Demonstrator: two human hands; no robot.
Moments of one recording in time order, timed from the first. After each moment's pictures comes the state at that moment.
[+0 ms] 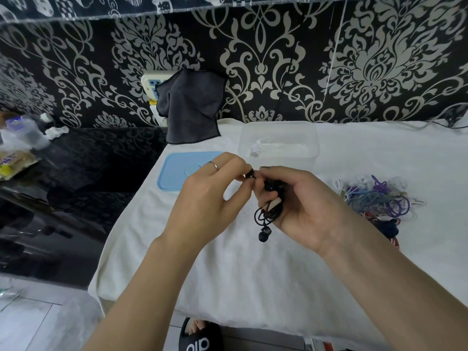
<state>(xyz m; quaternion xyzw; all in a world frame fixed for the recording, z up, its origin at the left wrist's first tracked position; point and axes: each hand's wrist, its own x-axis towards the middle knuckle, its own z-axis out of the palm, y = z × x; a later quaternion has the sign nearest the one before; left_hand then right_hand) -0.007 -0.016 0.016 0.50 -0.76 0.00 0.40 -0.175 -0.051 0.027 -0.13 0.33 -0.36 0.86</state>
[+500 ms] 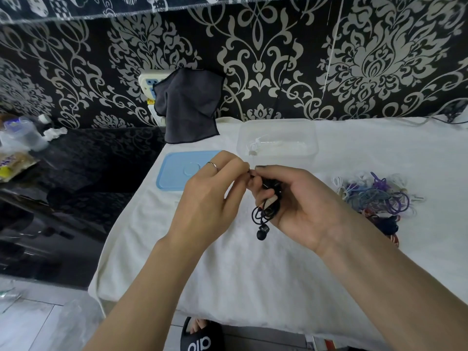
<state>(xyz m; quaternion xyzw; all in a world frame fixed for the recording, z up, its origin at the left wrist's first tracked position) -0.012 -0.016 0.013 0.51 -0.76 0.00 0.40 -0.173 -0.050 0.029 -0.11 0.32 -0.36 0.87</state>
